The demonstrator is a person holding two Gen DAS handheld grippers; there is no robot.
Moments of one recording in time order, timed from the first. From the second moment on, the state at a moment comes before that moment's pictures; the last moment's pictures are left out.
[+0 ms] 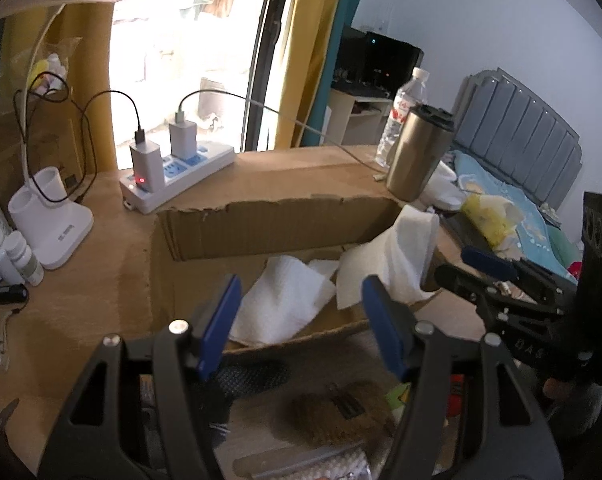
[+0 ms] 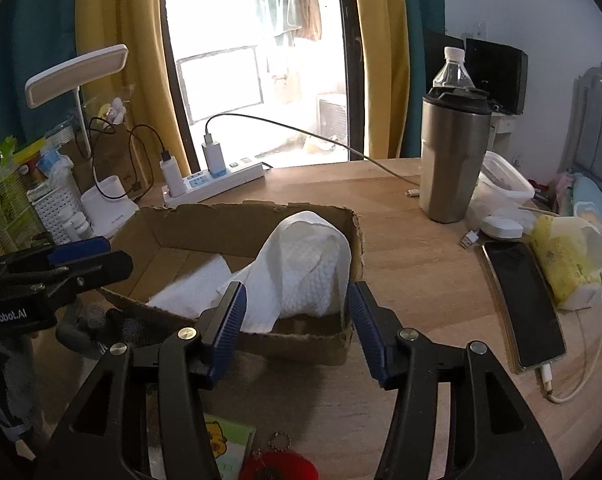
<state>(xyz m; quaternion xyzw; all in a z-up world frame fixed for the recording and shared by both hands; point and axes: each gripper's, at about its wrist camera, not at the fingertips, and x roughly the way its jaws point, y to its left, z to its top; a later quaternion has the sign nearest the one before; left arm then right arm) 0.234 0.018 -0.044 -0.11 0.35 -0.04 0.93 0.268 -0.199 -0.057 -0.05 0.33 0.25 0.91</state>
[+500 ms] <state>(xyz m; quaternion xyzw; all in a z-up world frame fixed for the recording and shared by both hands) 0.200 0.013 -0.039 -0.10 0.33 -0.03 0.94 0.229 -0.203 -0.042 -0.06 0.30 0.26 0.92</state>
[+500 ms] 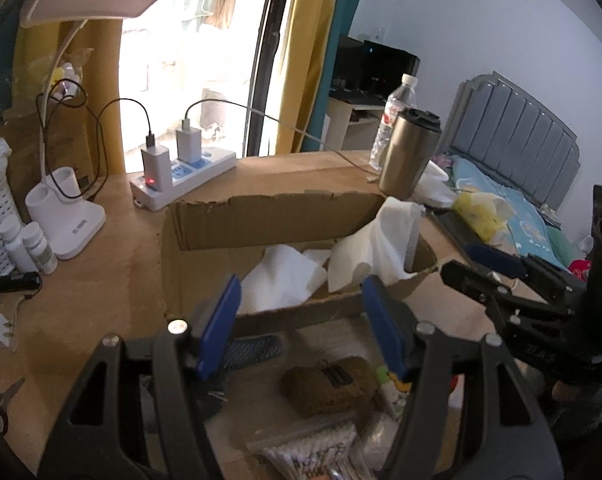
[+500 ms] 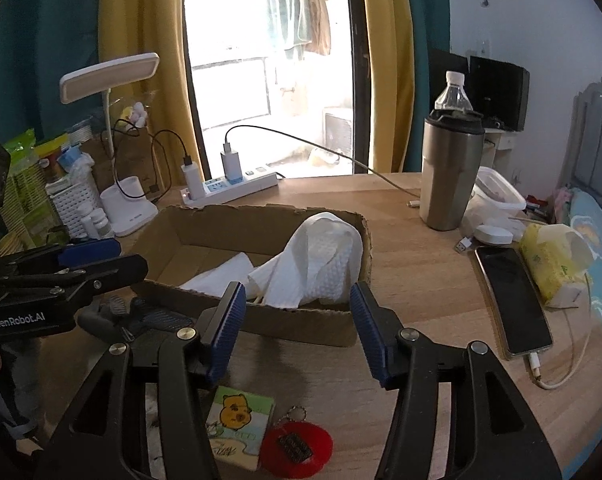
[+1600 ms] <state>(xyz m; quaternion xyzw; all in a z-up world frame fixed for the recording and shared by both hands) 0.125 0.000 -0.068 -0.11 0.35 -0.04 0.93 0.167 -0.221 -0.066 -0.06 0.31 0.25 0.91</state>
